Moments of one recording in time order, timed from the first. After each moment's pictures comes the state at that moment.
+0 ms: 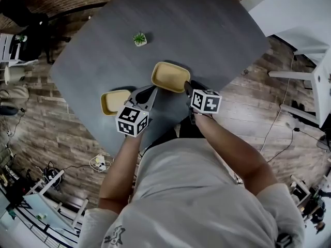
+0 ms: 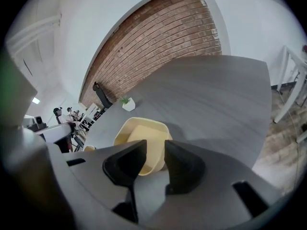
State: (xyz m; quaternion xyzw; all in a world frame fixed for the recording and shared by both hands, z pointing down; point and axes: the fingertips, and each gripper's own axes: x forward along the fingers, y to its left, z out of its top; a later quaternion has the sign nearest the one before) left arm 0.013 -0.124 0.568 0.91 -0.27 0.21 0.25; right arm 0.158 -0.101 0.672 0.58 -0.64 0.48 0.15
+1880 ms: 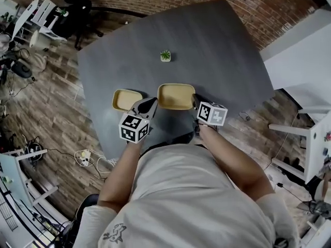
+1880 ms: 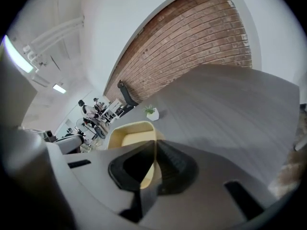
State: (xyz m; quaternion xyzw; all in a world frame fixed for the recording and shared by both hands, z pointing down) left arm -0.021 -0.113 0.530 0.86 -0.42 0.16 0.23; right arm 0.148 -0.147 0.608 0.48 -0.74 0.44 0.14
